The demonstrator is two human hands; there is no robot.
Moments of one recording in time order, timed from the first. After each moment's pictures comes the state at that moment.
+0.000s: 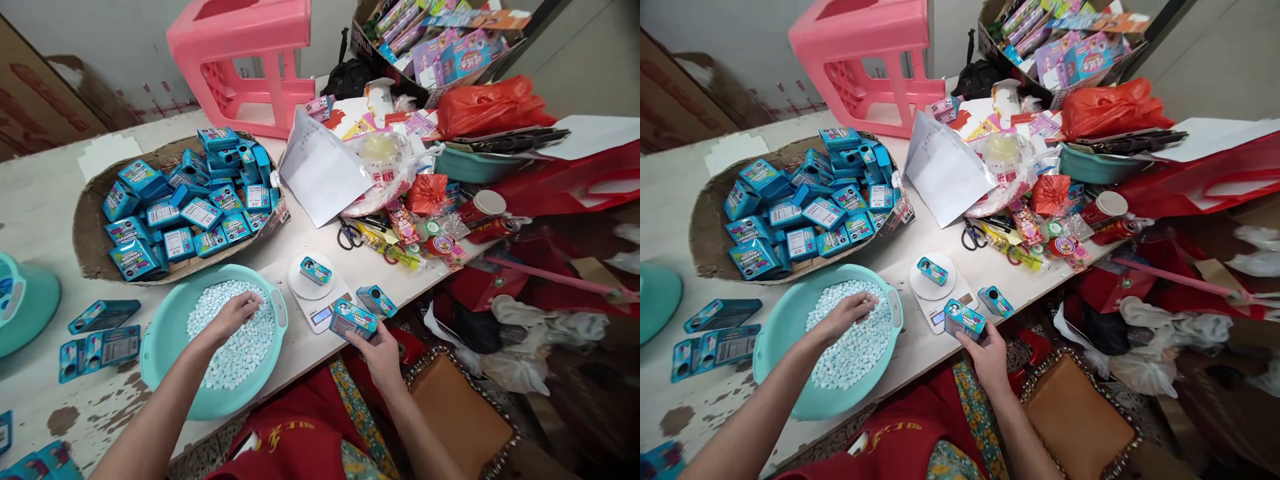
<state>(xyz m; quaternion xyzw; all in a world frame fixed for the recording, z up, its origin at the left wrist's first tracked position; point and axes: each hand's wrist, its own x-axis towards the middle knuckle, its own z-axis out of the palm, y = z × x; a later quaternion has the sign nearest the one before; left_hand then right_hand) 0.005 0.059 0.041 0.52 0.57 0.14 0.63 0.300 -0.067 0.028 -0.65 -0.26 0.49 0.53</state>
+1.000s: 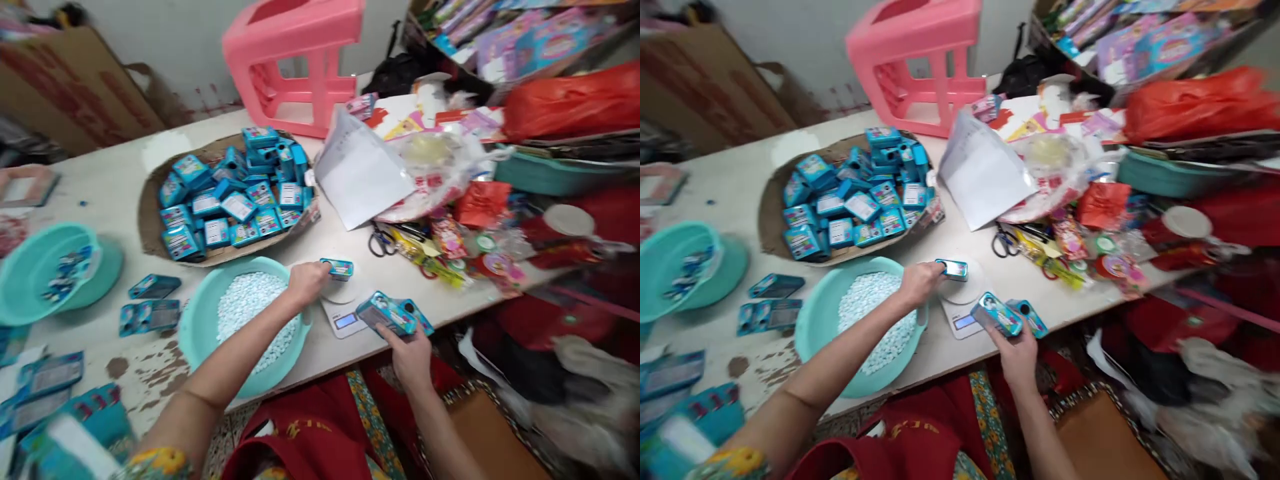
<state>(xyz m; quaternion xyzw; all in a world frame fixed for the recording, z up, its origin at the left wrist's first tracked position) 0.107 0.104 0.051 0.81 0.55 0.01 0.22 0.309 -0.040 0.009 -0.68 -0.27 0.42 0.54</state>
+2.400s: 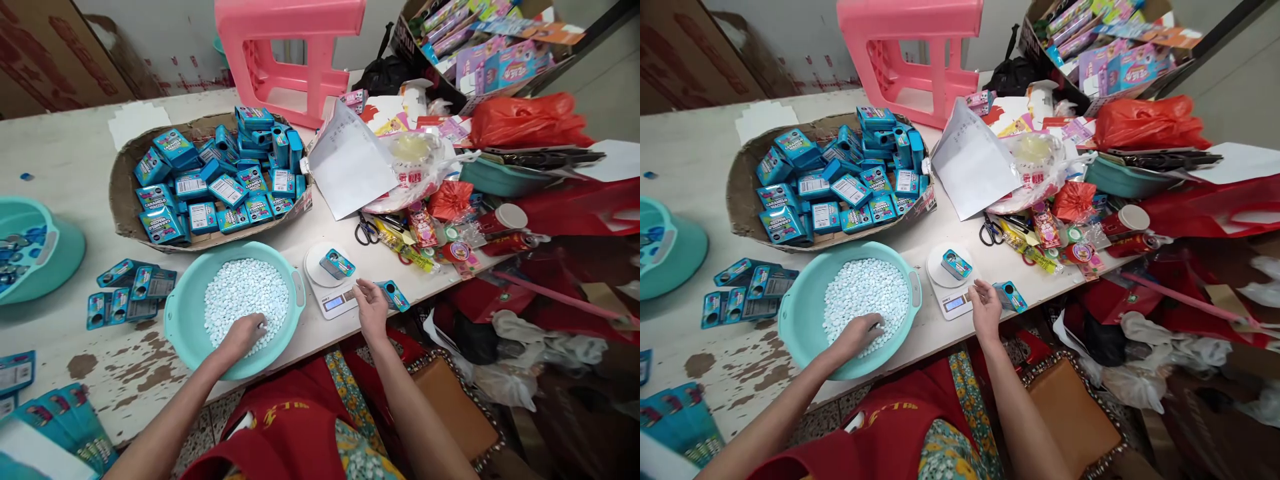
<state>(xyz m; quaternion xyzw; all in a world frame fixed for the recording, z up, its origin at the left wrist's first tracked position) -0.039 -0.036 -0.011 0.73 0.56 -0.06 0.40 0.276 -0.018 -0.015 -0.69 -0.35 0.37 0.52</state>
